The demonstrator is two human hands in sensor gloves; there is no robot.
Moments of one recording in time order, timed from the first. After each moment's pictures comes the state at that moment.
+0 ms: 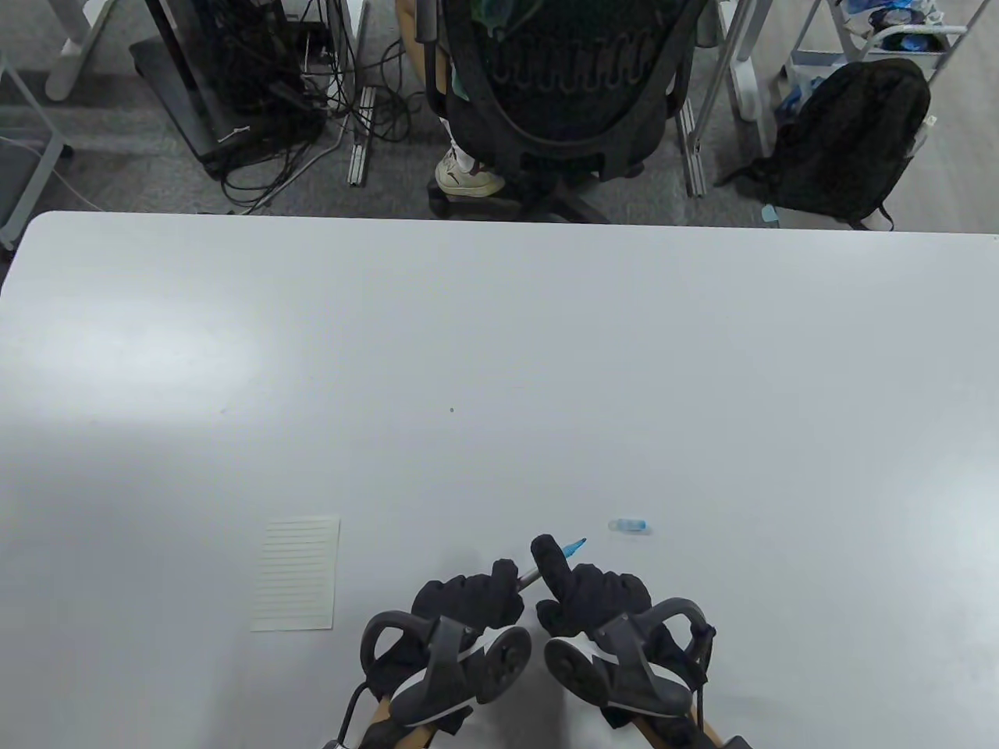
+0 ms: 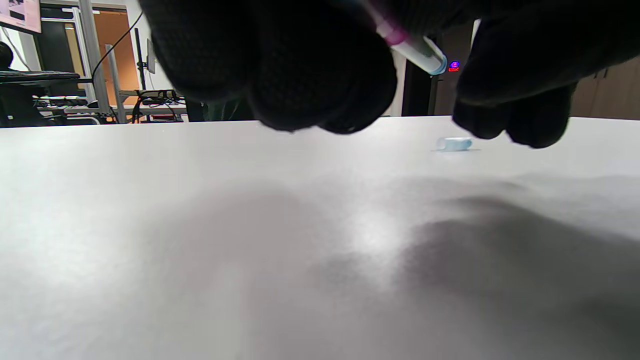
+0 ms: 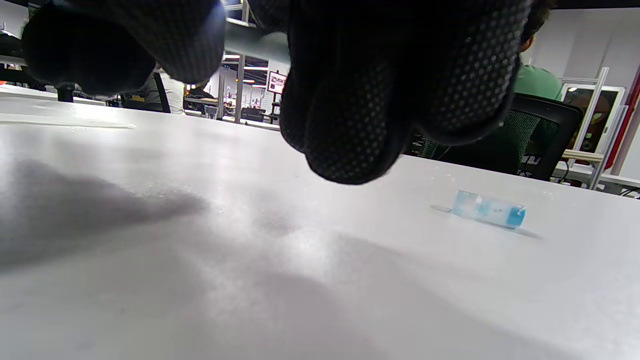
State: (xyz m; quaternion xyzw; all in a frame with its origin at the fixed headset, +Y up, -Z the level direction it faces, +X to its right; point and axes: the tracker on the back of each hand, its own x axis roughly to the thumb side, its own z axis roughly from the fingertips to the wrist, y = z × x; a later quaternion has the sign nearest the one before) left_hand -0.062 -0.696 -0.093 -0.01 -0.19 0.01 0.98; right_hand 0.088 -0.709 -0.101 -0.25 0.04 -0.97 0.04
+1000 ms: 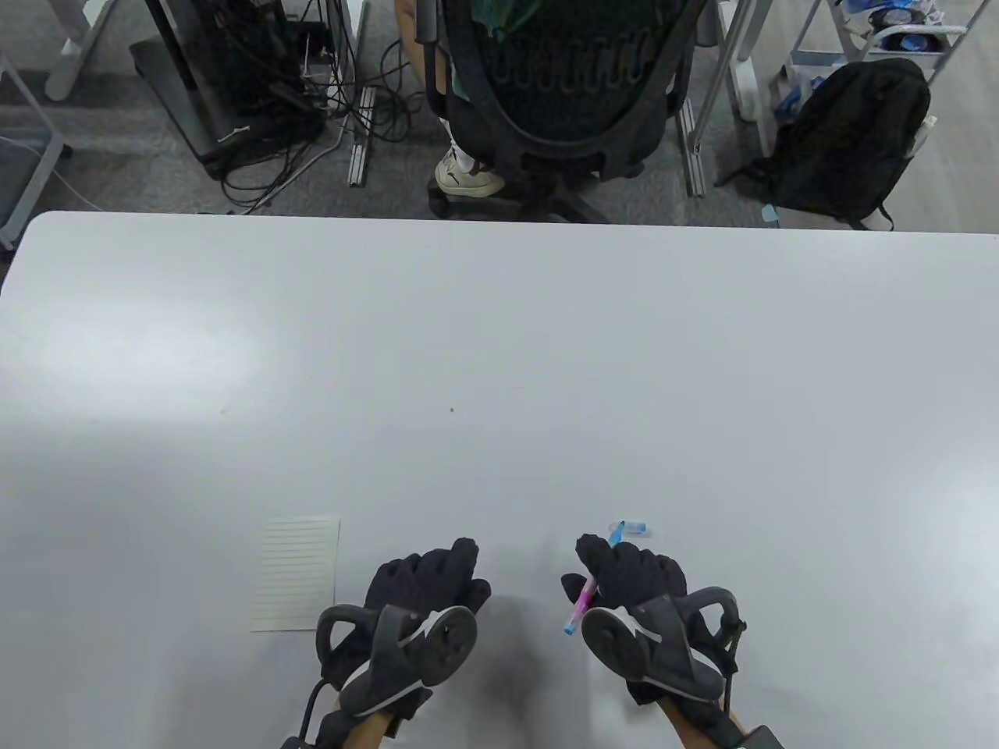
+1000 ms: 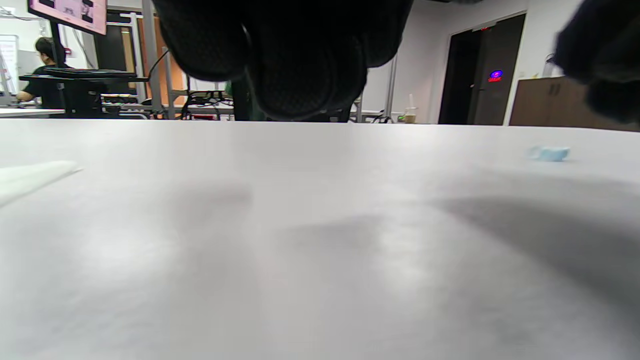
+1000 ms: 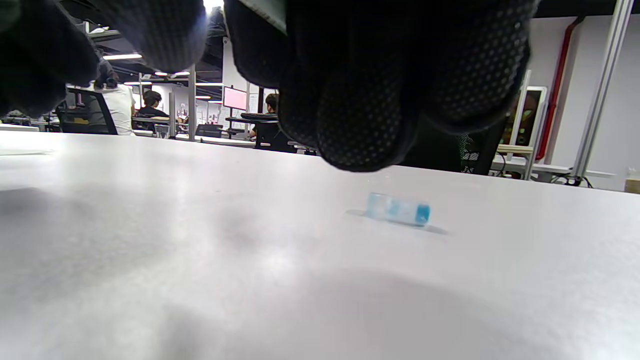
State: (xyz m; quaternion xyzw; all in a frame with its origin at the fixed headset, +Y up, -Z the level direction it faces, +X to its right) left_hand -0.116 -0.703 -0.107 0.00 -0.12 0.02 0.99; right_hand 0.126 -0.705 -0.119 -0.17 0.06 -0.98 0.01
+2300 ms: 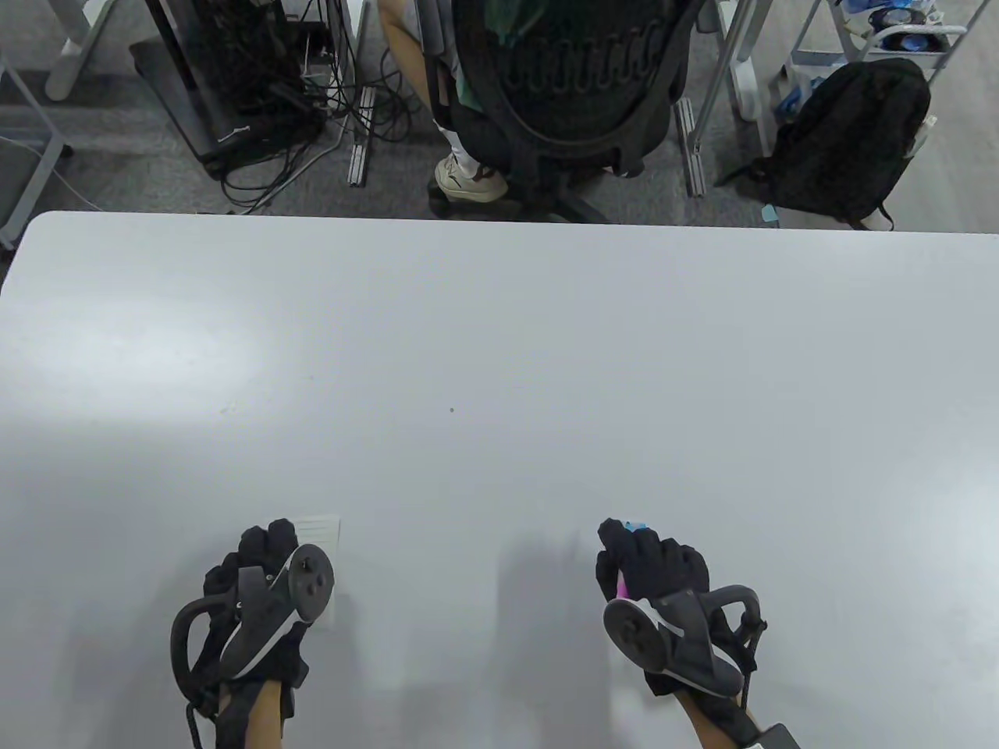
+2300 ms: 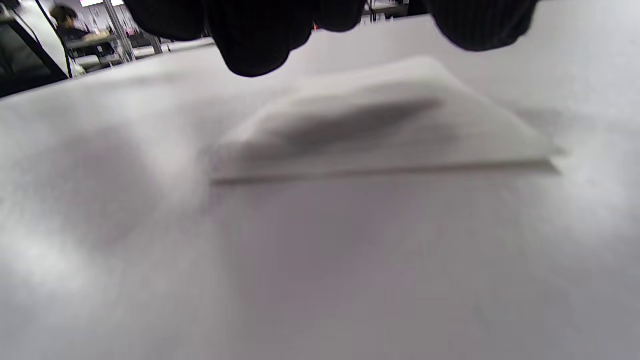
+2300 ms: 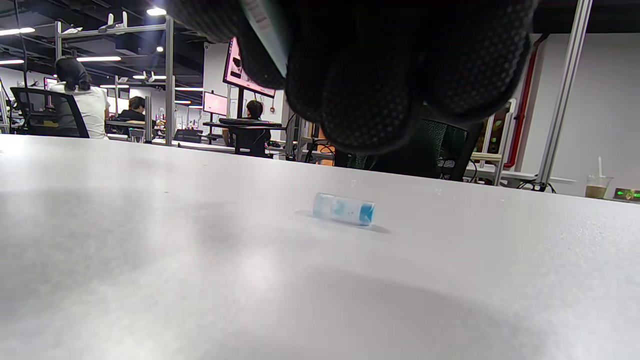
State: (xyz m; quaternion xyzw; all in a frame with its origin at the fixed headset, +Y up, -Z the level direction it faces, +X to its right) left_hand -0.240 -0.719 -0.127 -0.16 0.09 -0.04 0.98; right_hand 0.142 -0.710 -0.123 -0.15 0.07 -0.99 0.01
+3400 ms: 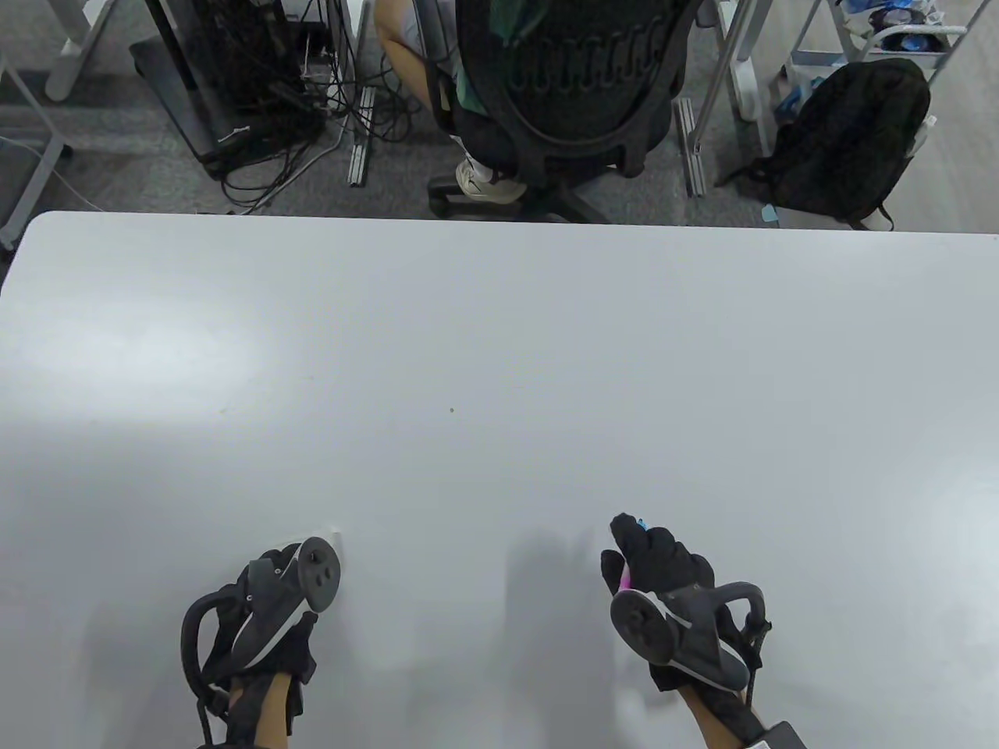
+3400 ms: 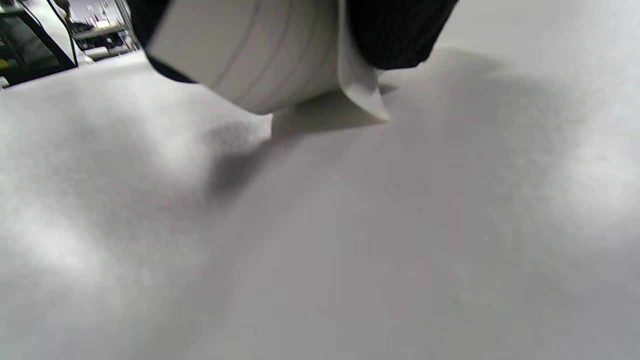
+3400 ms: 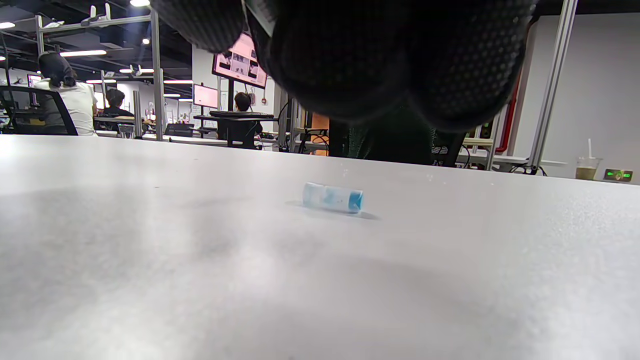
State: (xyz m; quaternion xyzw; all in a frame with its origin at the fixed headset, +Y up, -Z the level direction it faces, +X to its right) left_hand -0.236 -0.722 -0.133 -0.15 0.11 -0.06 0.98; right_hand 0.147 -0.708 -0.127 -0.14 0.06 -0.99 0.00
